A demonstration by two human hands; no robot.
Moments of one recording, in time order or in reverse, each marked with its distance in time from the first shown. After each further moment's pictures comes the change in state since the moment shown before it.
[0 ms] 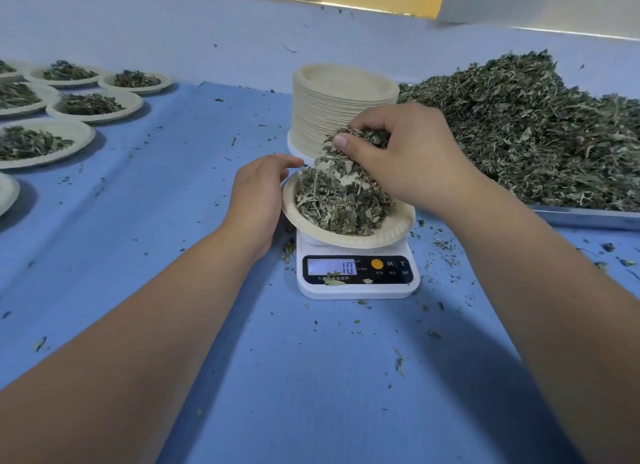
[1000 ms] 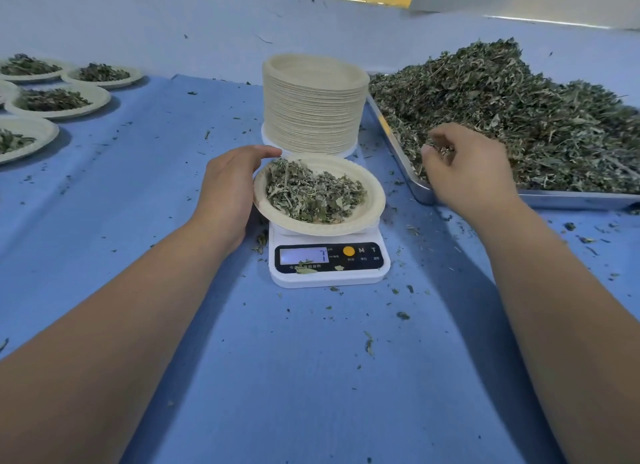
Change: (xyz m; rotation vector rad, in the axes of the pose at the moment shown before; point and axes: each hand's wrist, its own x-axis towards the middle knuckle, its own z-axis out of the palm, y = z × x) left_hand -0.008 0.005 0.001 0.079 -0.047 0.059; right_hand -0.046 0.115 -0.030 -0.244 0.141 0.360
